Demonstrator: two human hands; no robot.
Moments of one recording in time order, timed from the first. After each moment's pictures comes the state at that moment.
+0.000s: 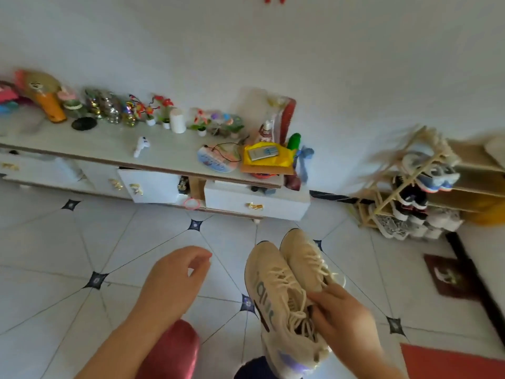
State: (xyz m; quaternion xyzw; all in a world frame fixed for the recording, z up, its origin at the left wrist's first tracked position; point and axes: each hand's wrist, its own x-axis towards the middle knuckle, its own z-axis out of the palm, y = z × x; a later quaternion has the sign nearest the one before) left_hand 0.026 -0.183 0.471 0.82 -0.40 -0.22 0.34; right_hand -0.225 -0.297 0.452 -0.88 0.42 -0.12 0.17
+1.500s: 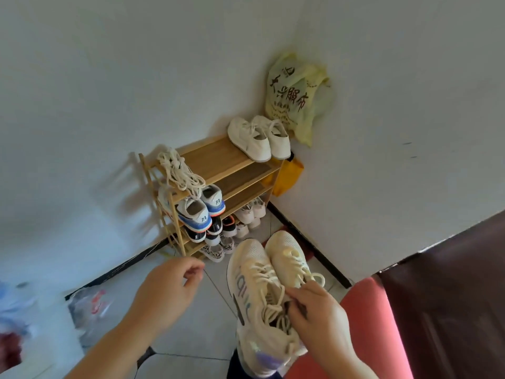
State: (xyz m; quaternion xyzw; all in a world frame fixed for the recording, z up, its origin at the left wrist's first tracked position) left_hand -0.423 -0.961 0.460 0.59 -0.72 -0.33 0.16; right_hand -0.662 -0.866 0.444 -0.60 0.76 -0.17 0.18
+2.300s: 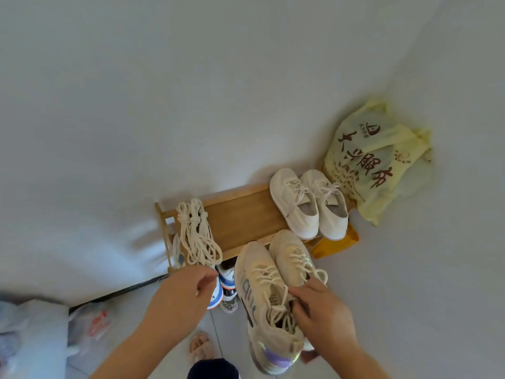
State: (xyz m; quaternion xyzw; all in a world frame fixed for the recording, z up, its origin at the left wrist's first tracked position) left_hand -0.480 -1.197 0.446 0.69 -0.61 -0.33 0.19; right_hand -0.729 -1.194 0.430 -0.73 0.64 -0.14 0.20
